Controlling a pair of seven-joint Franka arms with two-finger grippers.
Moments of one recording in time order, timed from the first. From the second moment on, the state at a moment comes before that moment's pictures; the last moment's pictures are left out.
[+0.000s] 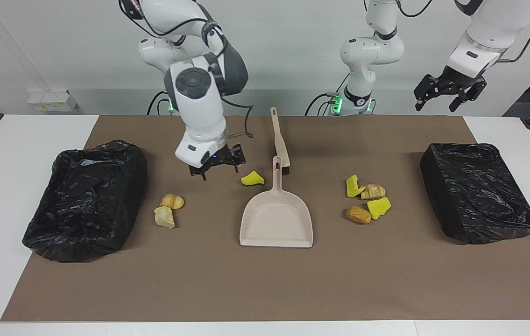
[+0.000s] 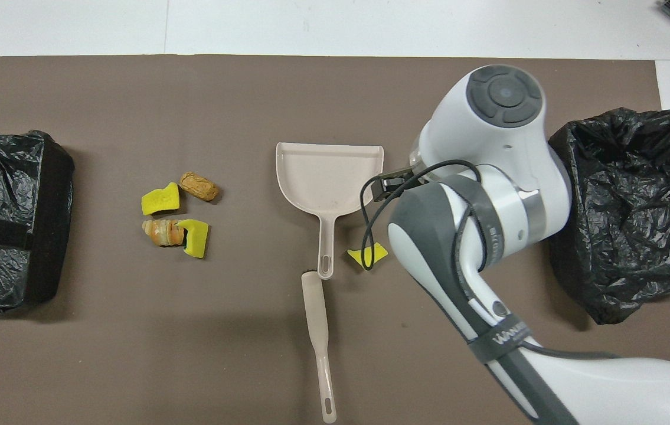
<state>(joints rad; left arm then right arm) 0.02 -0.15 -0.06 -1.68 -0.02 1.49 0.04 0.36 0.36 0.06 -1.53 0.05 1.86 0.27</state>
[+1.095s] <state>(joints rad) 0.02 -0.15 -0.06 -1.68 -0.02 1.49 0.04 0.57 0.53 0.07 -1.55 0.03 2.01 0.64</state>
